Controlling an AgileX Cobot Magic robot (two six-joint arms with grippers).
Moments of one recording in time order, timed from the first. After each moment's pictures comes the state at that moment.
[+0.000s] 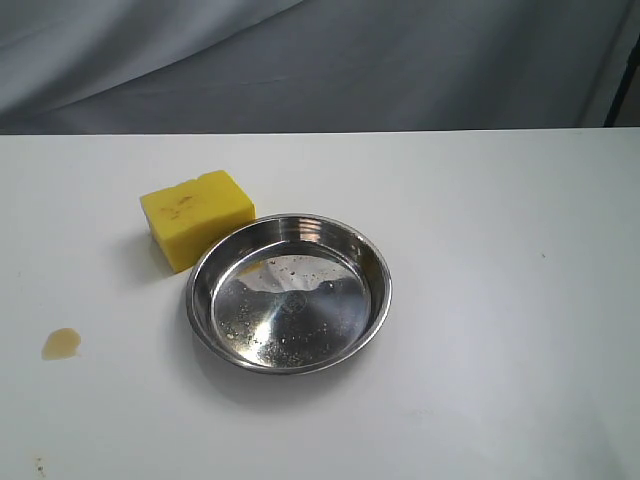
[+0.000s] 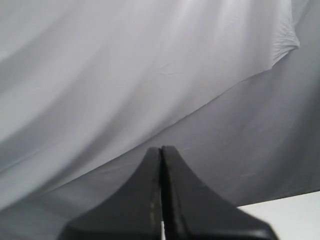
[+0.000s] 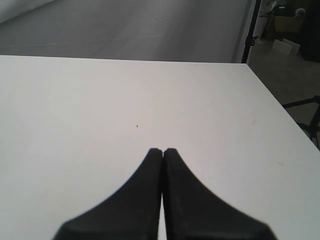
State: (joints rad) left arm -0.15 1.24 -1.13 0.13 0.11 -0.02; right arm -0.09 0.03 0.00 0.01 0.32 -0.08
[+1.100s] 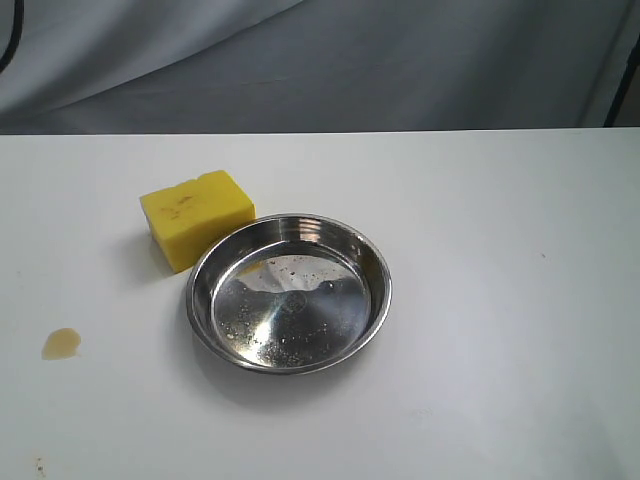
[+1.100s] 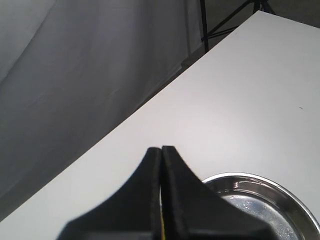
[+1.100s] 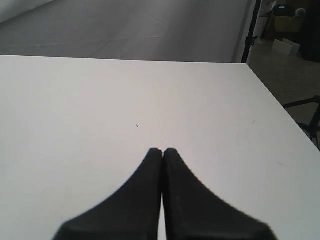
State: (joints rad) left arm -0.29 1.52 -1.52 -0.54 0.75 0.79; right arm -0.09 0.03 0.00 0.01 0.32 -0.08
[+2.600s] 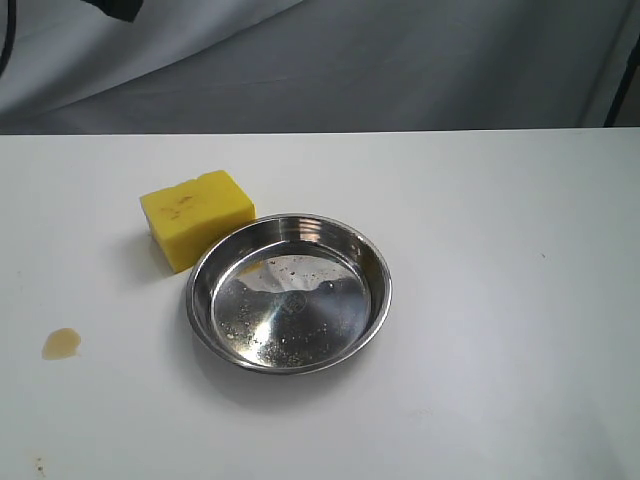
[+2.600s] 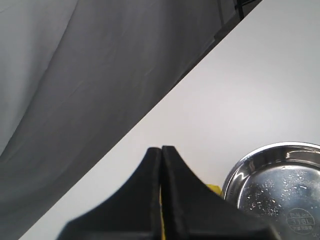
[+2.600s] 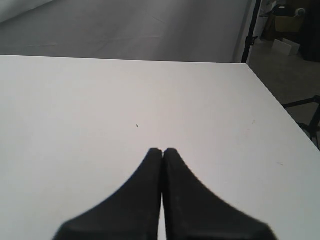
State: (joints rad) left arm -0.29 1.53 -1.52 -0.34 0.73 0.77; right arm -0.09 0.03 0.00 0.01 0.32 -0.08
